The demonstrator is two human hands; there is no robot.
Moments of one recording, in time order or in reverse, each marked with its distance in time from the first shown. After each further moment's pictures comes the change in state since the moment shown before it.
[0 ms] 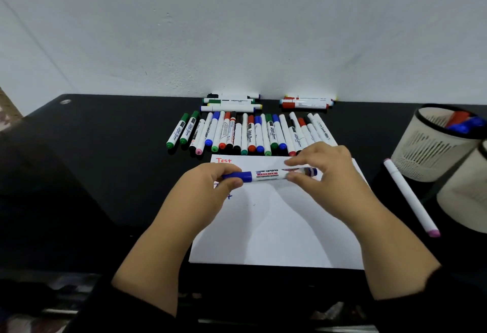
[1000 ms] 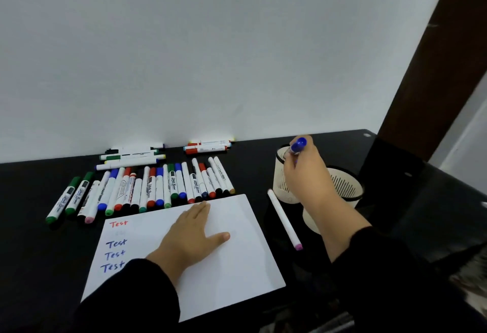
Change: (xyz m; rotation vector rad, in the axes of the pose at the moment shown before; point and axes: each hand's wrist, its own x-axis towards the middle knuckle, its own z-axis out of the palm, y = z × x) left_hand 0.052 0.074 0.112 0.343 -0.357 0.225; right_hand 0.003 0.056 -0.139 0.010 0.457 0.364
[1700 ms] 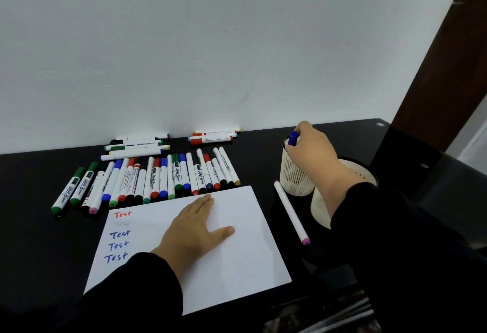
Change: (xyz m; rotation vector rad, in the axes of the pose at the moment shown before) left_hand 0.003 -0.005 0.010 -0.014 0.071 -0.004; right_hand 0.049 0.015 0.013 -0.345 -0.173 0.082
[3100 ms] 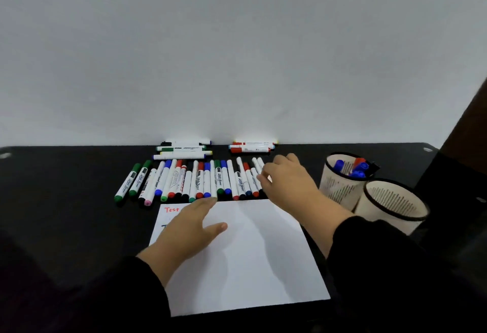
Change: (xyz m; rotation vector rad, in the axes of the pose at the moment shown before) left_hand -0.031 -0.047 -0.047 -0.134 0.092 -0.092; right_hand -0.051 -0.076 0.047 -0.320 -0.105 -0.530
